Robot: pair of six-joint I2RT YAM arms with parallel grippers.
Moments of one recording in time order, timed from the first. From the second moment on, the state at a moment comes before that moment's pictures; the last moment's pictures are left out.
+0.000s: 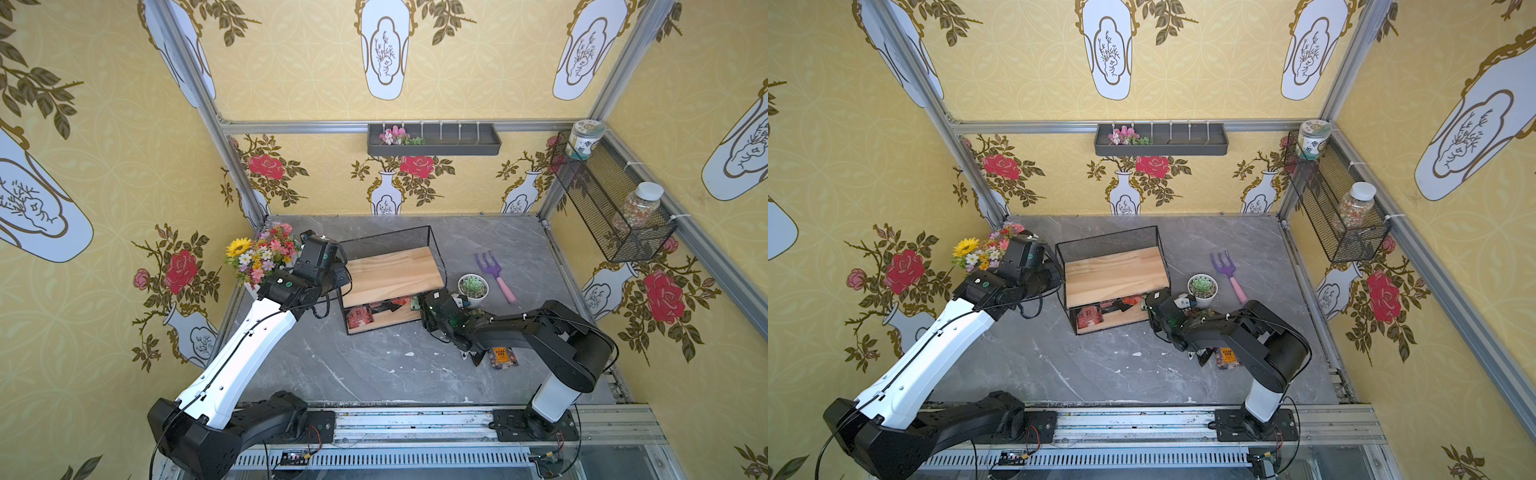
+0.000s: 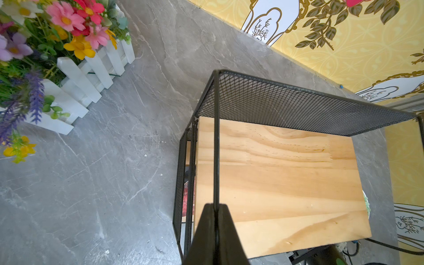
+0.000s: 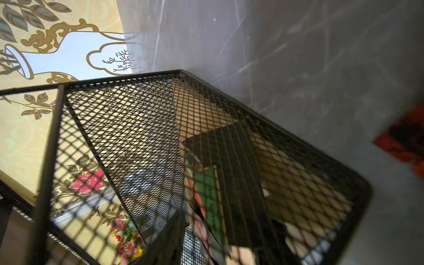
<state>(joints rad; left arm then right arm) -0.45 1.17 1.22 -0.87 -0.22 -0.72 0.76 1.72 0.68 0.40 0.25 1.85</state>
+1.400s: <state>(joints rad) -0.45 1.18 1.22 -0.86 -0.23 -0.72 0.76 1.47 0.68 0.07 0.18 1.82</state>
